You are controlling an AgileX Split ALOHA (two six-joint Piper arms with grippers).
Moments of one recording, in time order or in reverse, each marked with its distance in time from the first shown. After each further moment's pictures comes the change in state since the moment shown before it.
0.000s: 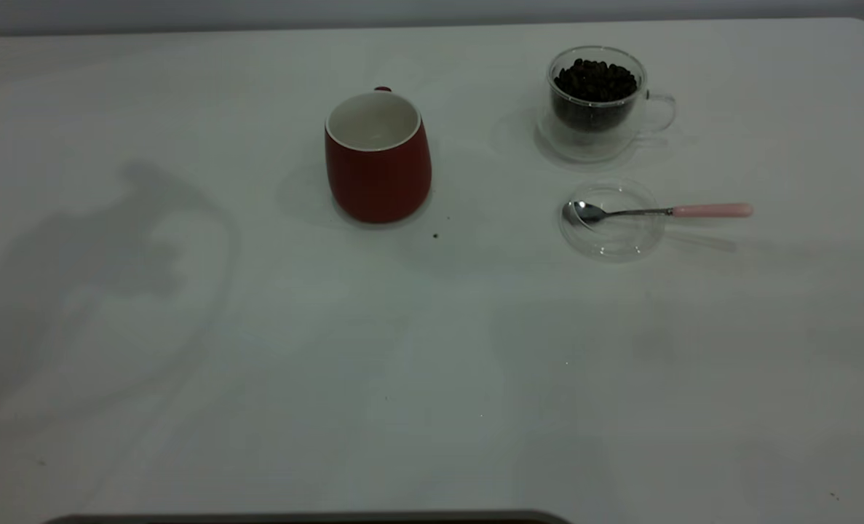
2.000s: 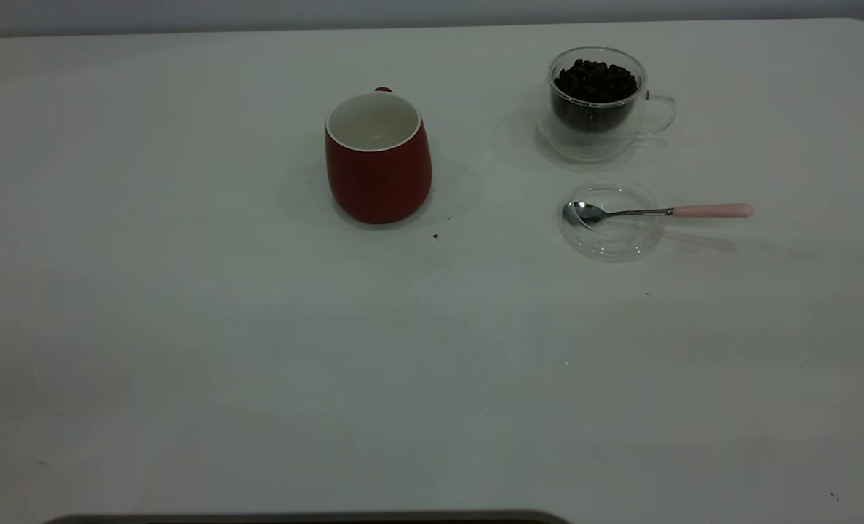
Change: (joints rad) left arm 0.009 -1.726 1.036 0.109 -0.032 -0.434; right arm 0.000 0.000 0.000 0.000 0.001 0.000
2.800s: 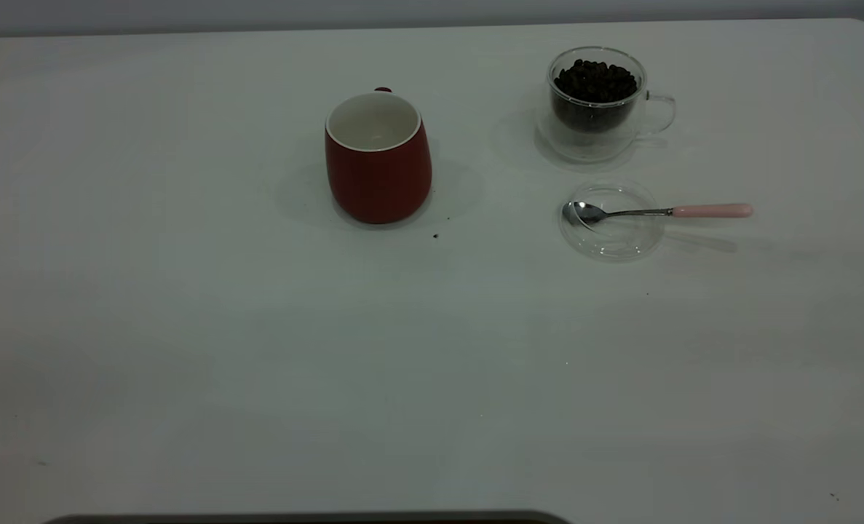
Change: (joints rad) left arm 0.019 0.000 0.000 0.000 0.001 0.000; right arm 0.000 0.000 0.000 0.022 -0.002 0.015
